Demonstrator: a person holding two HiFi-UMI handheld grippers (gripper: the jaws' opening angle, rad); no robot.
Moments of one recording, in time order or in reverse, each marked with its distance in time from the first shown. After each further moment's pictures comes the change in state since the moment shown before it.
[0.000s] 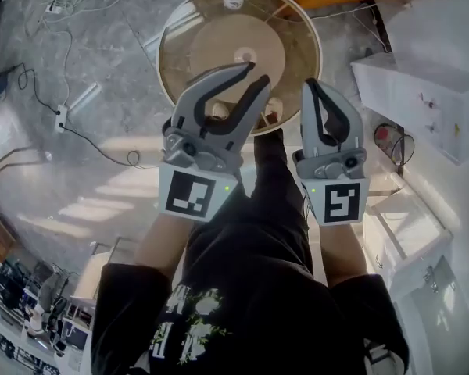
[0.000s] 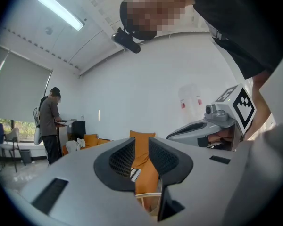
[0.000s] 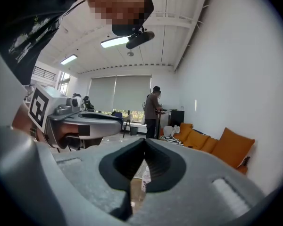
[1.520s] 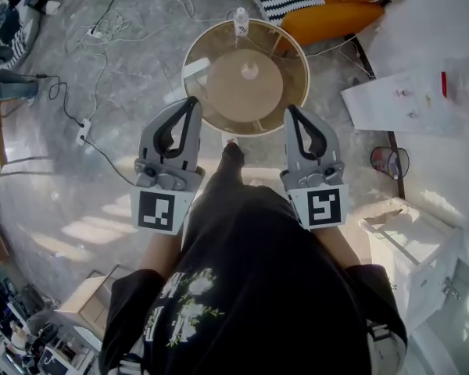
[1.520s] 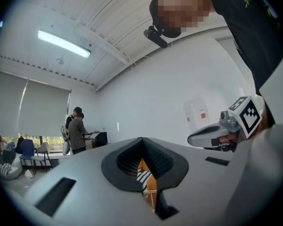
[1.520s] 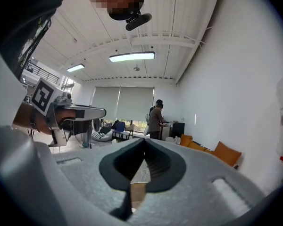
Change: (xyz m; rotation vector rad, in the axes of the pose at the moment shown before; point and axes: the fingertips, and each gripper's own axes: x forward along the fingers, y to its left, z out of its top) left arm -0.253 -0.102 0.206 0.047 0.000 0.233; right arm -0.242 0.128 0.163 -0.029 -0.114 -0.007
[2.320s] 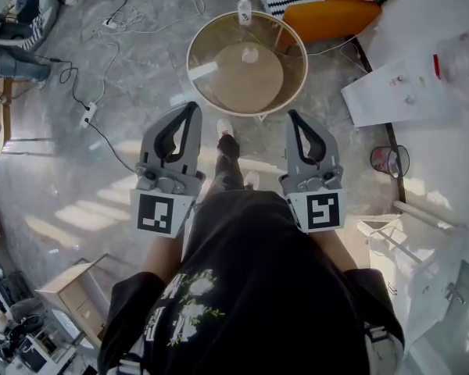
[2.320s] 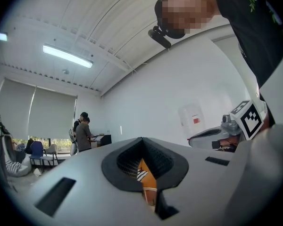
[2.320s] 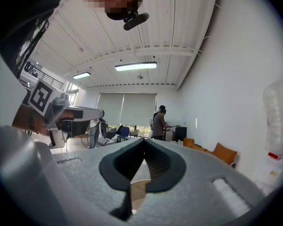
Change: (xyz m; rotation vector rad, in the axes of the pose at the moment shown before) left arm -0.147 -0.141 0.042 -0.004 -0.027 0.075; right arm -0.191 0.056 0.015 0.013 -0.067 0.030
